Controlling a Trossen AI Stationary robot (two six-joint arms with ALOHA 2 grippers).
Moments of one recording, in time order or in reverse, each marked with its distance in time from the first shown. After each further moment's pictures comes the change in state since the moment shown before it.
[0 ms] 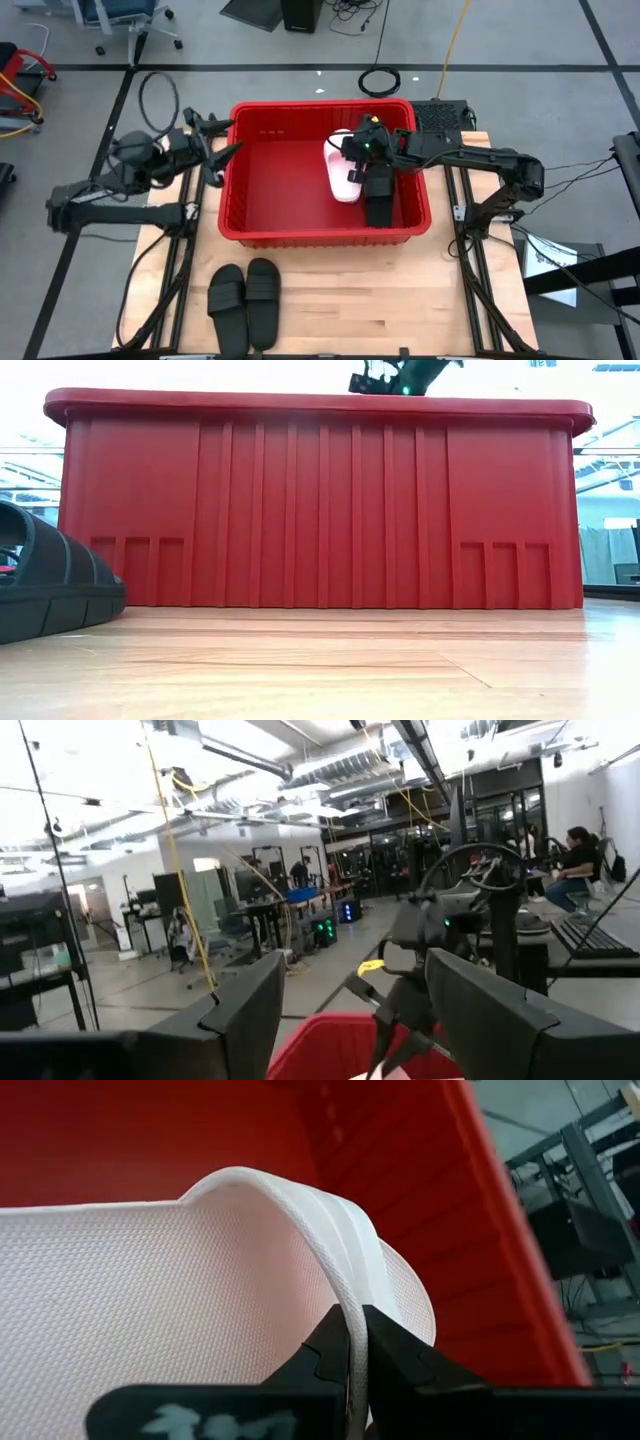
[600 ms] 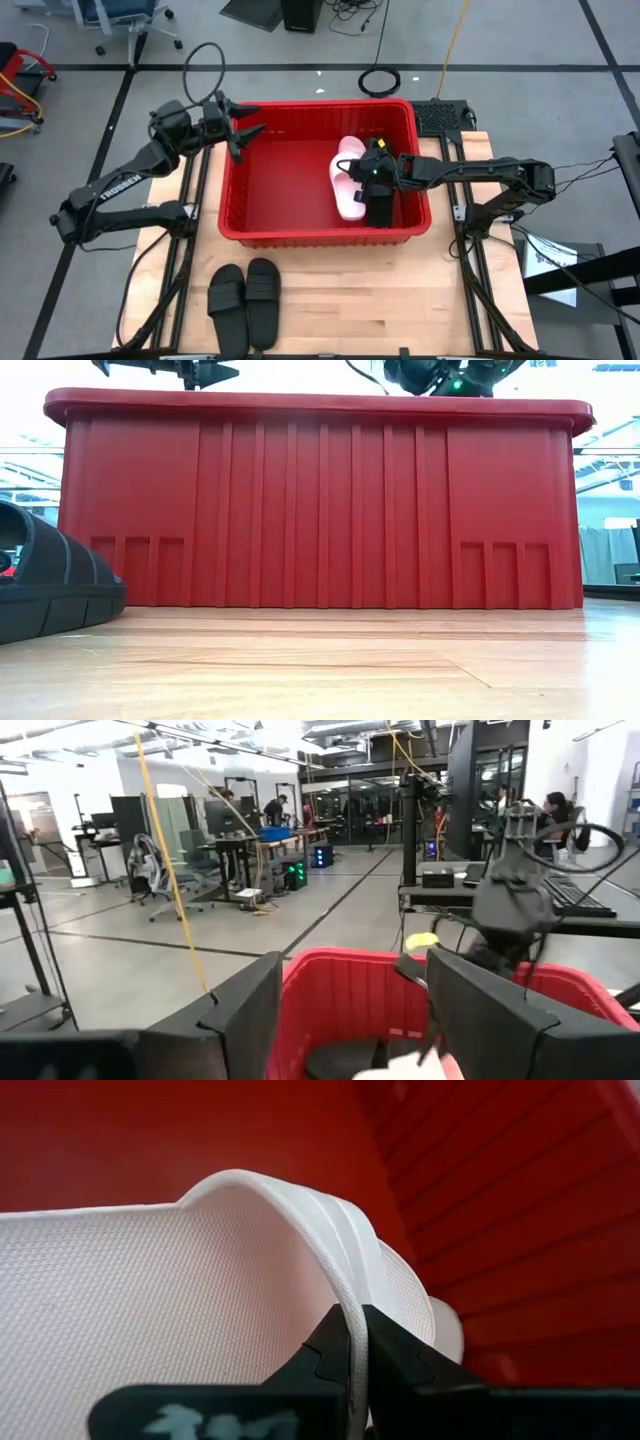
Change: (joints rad) left arm 0.437 0.212 -0.001 0.057 0.487 -0.161; right arm 0.069 -0.088 -0.350 0.260 0.006 0.090
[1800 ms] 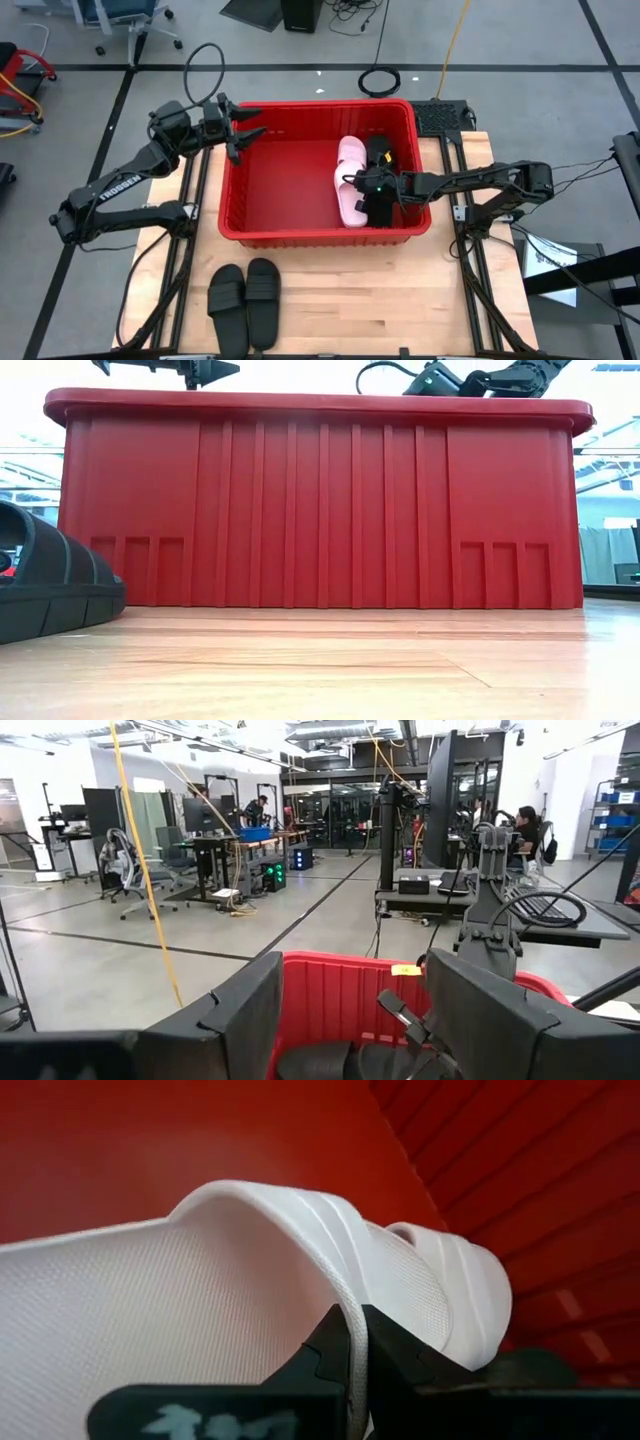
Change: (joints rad) left arm -0.003 -0.004 0.000 0.005 0.044 -0.054; right arm 0.032 0.028 -0.245 0.264 0.102 0.138
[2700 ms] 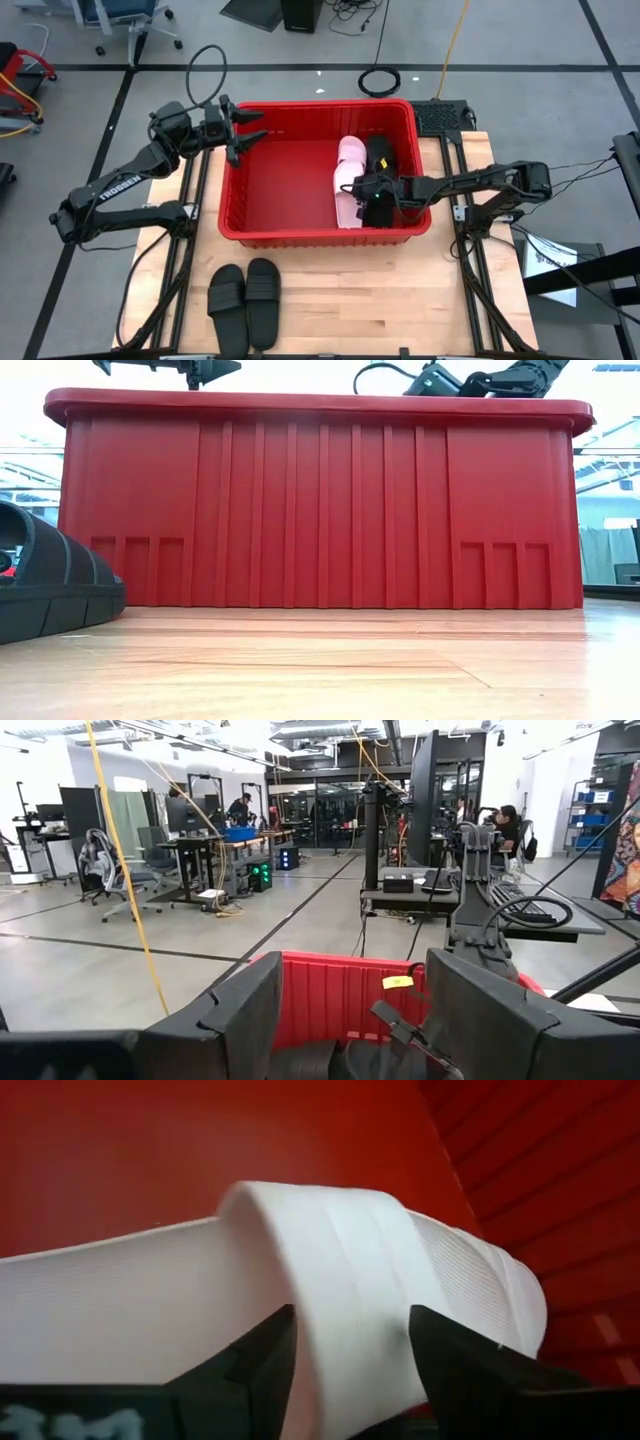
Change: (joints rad) left arm -0.015 0.000 0.000 -0.002 0.027 0.001; right arm 0.053 0.015 -0.002 -0.005 -0.028 -0.061
